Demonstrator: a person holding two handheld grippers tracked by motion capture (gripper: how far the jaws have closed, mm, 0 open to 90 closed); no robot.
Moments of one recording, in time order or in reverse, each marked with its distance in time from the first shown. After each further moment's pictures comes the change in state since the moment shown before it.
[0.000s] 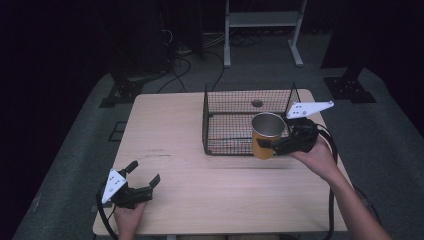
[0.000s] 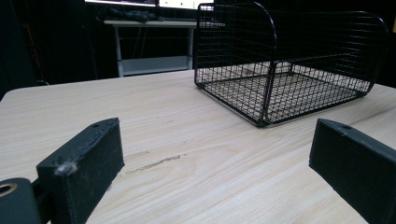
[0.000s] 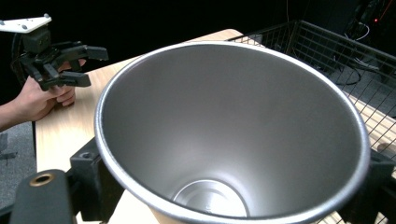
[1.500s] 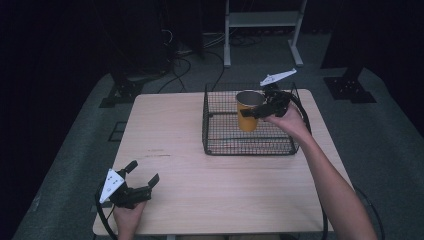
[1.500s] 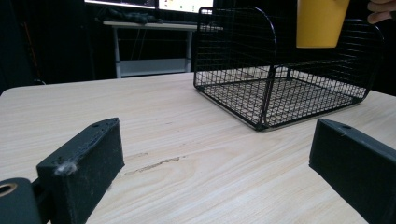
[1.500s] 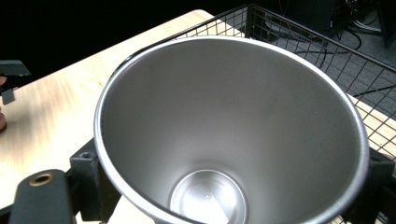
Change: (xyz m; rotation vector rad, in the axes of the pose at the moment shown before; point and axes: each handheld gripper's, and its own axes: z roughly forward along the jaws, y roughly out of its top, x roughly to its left) left arm 0.003 0.000 -0.001 -0.015 -0.007 -0.025; right arm -0.088 0.038 0.089 0.116 -0.018 0.100
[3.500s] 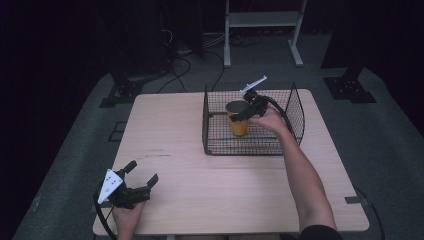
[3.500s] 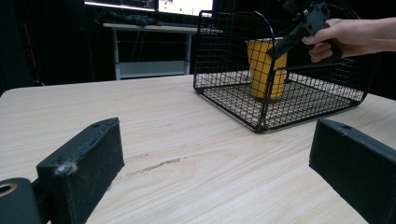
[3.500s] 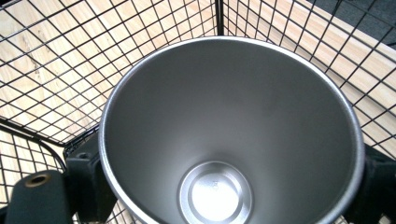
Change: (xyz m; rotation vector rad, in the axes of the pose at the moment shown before) left arm 0.002 0.000 -0.002 -0.008 -0.006 -0.002; right arm -0.048 -0.019 0.102 0.187 -0.009 0.023
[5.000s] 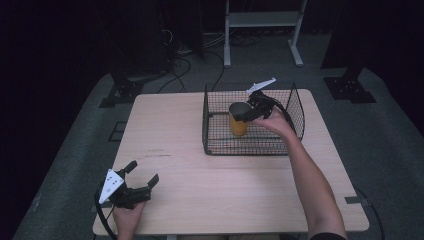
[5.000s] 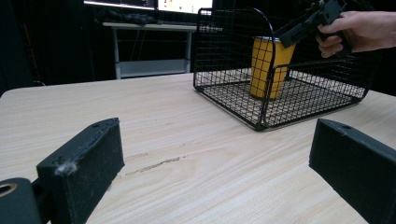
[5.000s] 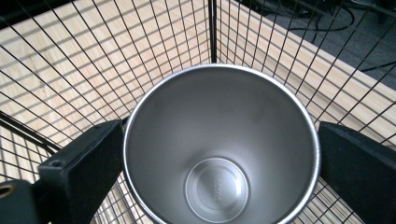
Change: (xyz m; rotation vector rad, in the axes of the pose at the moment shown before) left arm -0.002 0.000 0.001 0.007 0.002 0.007; right arm 0.007 -0.011 -0.022 -0.112 -0.043 -0.017
